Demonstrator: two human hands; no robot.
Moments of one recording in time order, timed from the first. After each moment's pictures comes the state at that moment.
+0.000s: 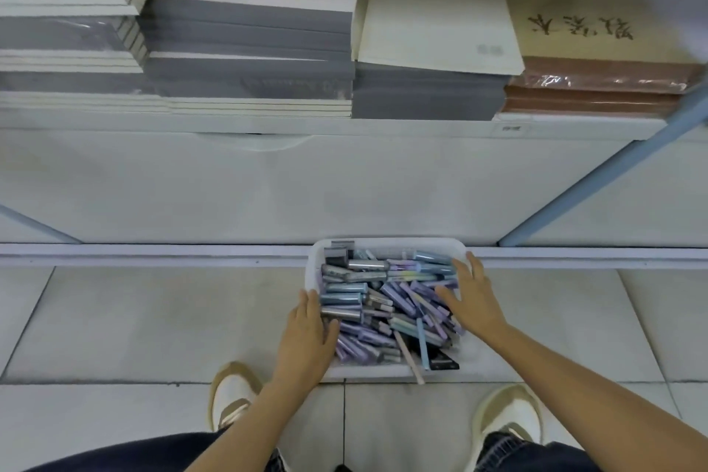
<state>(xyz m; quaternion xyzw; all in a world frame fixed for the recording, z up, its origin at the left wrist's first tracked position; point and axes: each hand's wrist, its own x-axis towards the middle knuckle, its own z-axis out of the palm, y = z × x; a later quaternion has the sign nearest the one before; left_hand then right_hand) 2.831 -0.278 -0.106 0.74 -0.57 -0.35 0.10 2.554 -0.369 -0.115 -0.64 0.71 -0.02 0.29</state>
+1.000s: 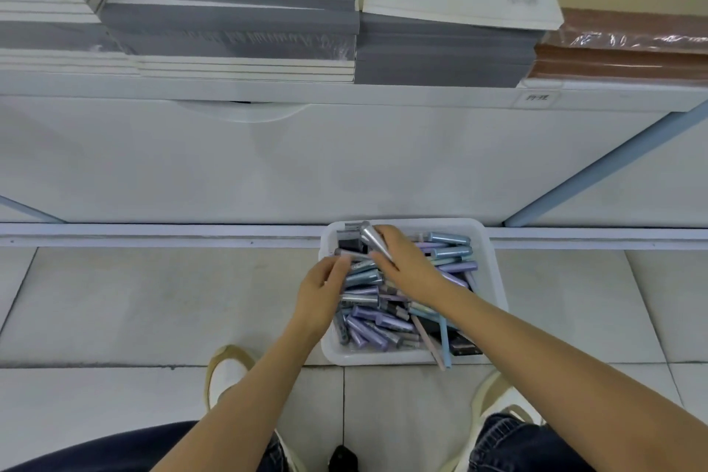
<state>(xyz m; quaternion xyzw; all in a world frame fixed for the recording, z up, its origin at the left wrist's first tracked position) 2.815 -0.320 -0.078 0.67 -0.37 -0.55 0.34 2.651 -0.388 -0.087 -0.75 0.50 -0.13 0.41</state>
